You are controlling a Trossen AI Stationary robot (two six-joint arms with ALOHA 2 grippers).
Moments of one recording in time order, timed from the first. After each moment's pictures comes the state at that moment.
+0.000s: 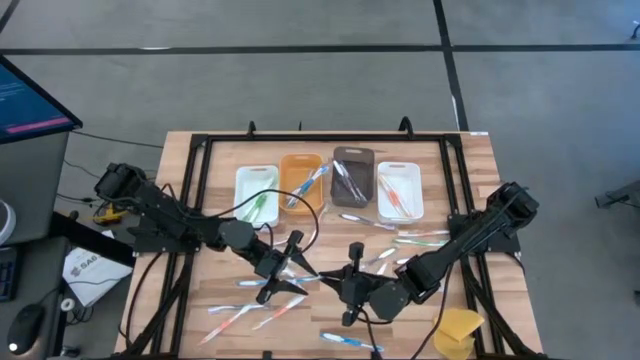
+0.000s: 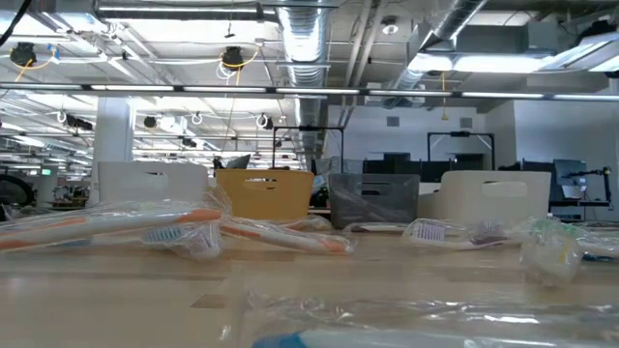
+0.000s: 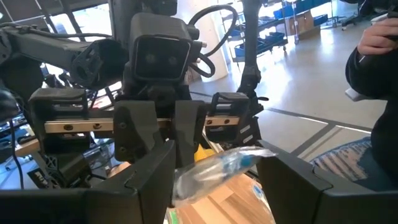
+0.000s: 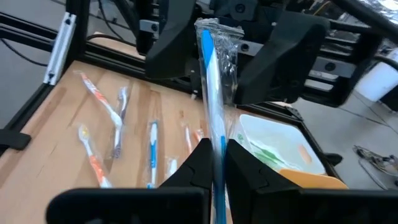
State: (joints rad) left arm -0.38 1.44 0.76 0.70 0.12 0.34; right arm 0.63 1.74 1.29 0.02 0.81 -0.10
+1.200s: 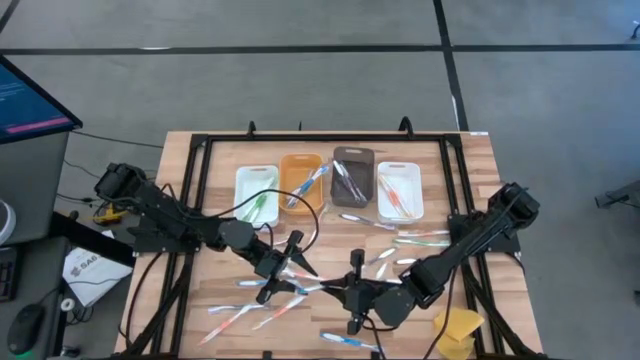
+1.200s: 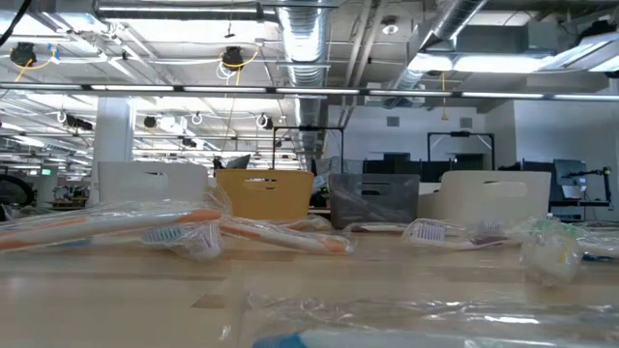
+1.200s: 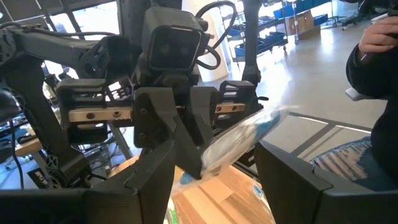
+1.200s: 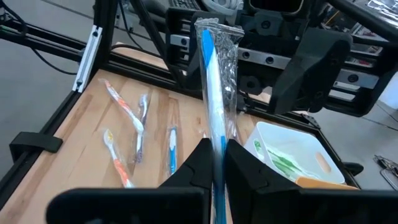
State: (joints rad) left arm -0.38 1.44 0.76 0.70 0.12 0.34; right arm 0.67 1.74 1.29 0.04 0.78 -0.09
